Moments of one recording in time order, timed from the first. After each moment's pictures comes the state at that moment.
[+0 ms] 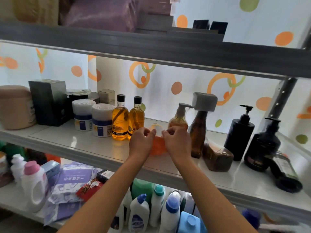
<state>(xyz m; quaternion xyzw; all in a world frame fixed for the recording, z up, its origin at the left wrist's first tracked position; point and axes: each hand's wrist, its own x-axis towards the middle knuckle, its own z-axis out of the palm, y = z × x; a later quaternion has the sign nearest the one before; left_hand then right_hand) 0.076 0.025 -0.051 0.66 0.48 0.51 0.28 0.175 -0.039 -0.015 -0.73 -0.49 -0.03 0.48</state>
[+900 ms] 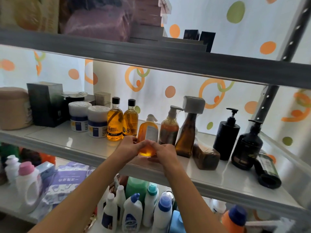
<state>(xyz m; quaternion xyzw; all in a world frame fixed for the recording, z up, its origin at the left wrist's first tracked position) 0.040 -0.011 -0.034 0.69 0.44 0.37 0.44 0.171 -0.064 -0.036 -0.65 -0.36 0.40 0.53</state>
